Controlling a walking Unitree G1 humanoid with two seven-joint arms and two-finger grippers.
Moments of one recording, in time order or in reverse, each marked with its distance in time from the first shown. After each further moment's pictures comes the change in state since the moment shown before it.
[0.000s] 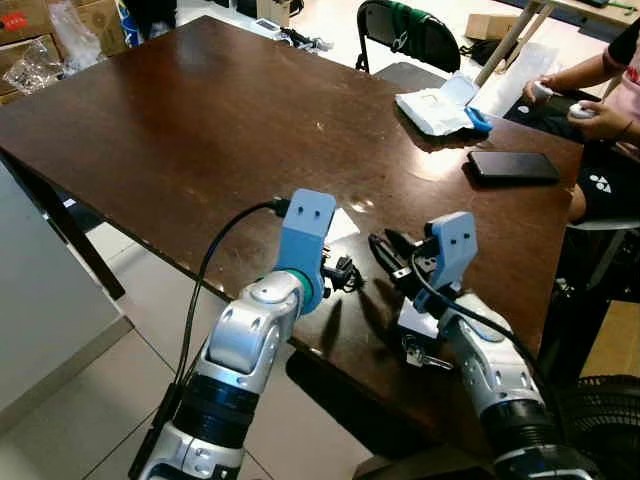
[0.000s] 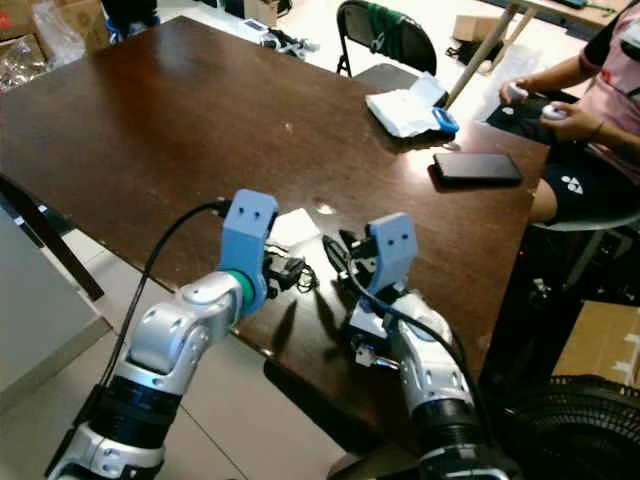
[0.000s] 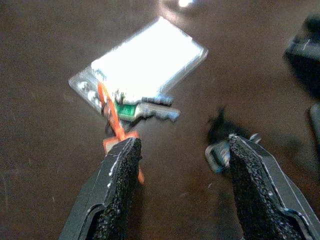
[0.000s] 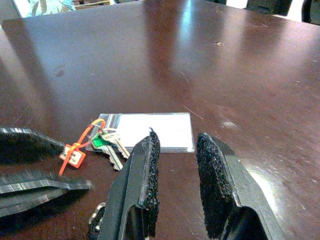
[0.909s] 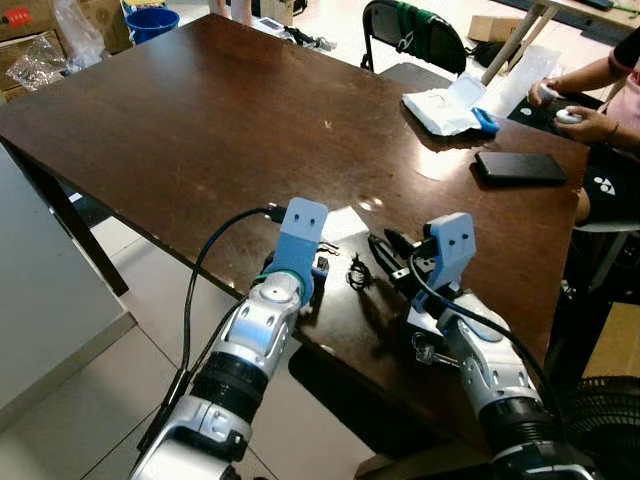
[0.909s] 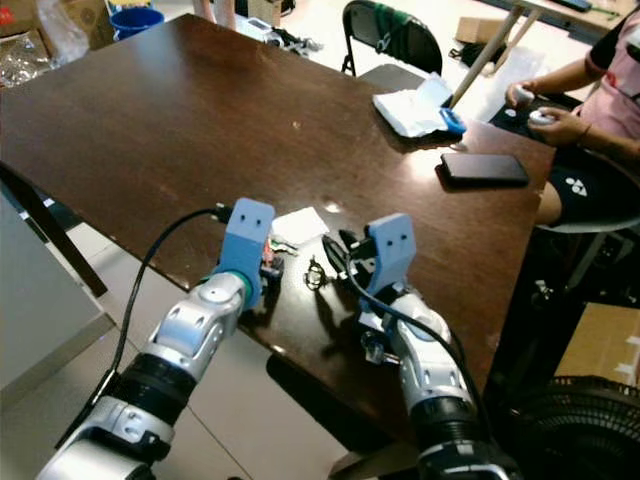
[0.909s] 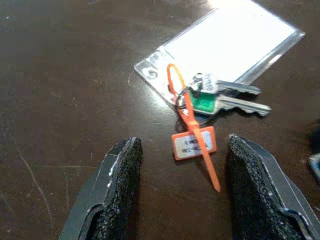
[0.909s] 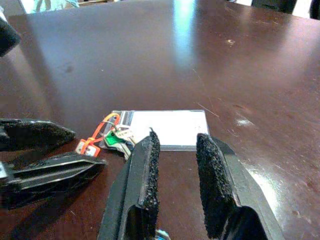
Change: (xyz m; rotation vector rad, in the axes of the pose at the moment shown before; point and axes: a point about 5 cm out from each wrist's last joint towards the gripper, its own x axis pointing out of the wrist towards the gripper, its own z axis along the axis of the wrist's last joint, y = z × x) left arm 0.030 0.018 -0.009 0.058 0.005 0.206; right arm 0.000 0.002 -0.004 0.003 0.000 0.006
